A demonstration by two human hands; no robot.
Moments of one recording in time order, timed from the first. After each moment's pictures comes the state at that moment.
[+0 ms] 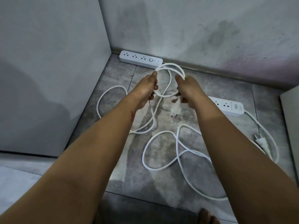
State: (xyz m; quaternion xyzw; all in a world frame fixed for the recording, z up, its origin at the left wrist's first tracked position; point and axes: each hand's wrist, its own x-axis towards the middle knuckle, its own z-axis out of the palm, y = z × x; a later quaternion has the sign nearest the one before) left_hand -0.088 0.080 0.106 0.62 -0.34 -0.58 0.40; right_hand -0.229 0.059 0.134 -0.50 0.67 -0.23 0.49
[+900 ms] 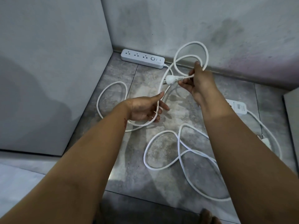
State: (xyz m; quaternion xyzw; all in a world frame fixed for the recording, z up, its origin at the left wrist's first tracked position) left_hand -0.069 0.109 0.079 0.51 -0.34 -0.77 0.18; right_hand -0.237 0.044 0.143 -0.27 0.60 -0.46 0.59
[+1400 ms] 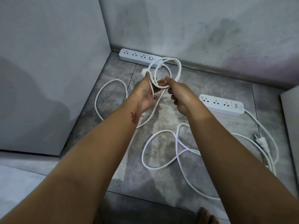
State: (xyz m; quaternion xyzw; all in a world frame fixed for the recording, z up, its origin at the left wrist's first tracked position) left_hand -0.095 0.079 0.089 0.53 -0.15 -0.69 0.47; right_hand -0.214 0.080 0.130 -0.44 0.65 -0.24 0.58
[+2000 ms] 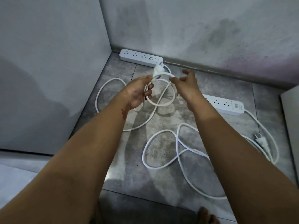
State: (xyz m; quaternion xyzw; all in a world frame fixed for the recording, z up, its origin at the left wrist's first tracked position) left_hand -0.061 0.084 0.090 0.51 -0.27 -0.69 0.44; right_hand -0.231 0.058 0.115 -0.52 0.67 -0.29 0.45
